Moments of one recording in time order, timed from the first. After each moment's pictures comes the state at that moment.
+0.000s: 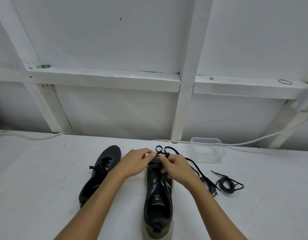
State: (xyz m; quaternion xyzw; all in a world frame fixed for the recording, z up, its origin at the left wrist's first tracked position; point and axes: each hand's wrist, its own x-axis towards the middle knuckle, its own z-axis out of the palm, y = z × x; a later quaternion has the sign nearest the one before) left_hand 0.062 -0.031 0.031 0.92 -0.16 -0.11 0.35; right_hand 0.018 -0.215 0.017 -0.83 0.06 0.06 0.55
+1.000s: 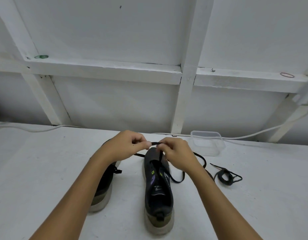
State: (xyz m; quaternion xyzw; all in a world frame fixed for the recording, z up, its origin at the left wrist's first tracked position) left_hand 0.050 0.003 0.084 0.88 -0.22 -0.10 0.40; right_hand 0.022 -0.215 0.046 -0.89 -0.04 -0.02 0.45
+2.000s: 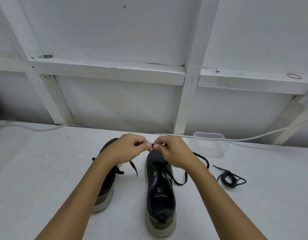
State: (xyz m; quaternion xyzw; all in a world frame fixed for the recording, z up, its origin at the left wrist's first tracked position) left_hand 0.050 0.004 0.077 0.89 -0.20 -0.10 0.39; right_hand 0.038 -0.205 0.051 -0.93 -0.11 -0.01 0.36
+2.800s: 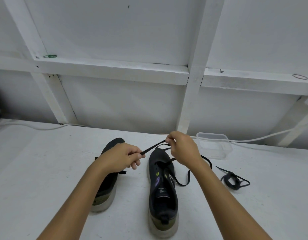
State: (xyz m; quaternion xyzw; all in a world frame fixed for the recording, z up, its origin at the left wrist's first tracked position) left_hand 0.042 0.027 0.055 0.88 -0.12 -0.20 0.40; right_hand 0.052 -0.217 0.037 -0.96 -0.01 -0.08 0.28
